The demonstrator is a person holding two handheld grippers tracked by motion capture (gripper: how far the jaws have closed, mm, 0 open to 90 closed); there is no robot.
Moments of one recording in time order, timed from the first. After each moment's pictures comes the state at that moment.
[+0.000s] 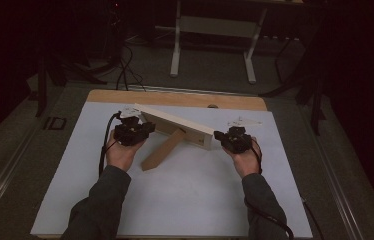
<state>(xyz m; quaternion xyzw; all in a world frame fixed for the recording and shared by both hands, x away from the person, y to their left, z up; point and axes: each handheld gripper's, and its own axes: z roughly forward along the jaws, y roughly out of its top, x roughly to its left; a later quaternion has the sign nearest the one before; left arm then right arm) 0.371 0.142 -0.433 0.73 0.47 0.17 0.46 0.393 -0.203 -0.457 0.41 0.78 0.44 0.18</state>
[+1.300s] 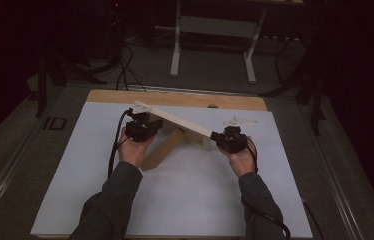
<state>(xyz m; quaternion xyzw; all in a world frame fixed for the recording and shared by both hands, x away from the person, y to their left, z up) 0.384 0.109 -0.431 0.73 0.48 0.17 0.45 0.395 -0.192 -0.459 0.39 0.79 0.45 0.15</state>
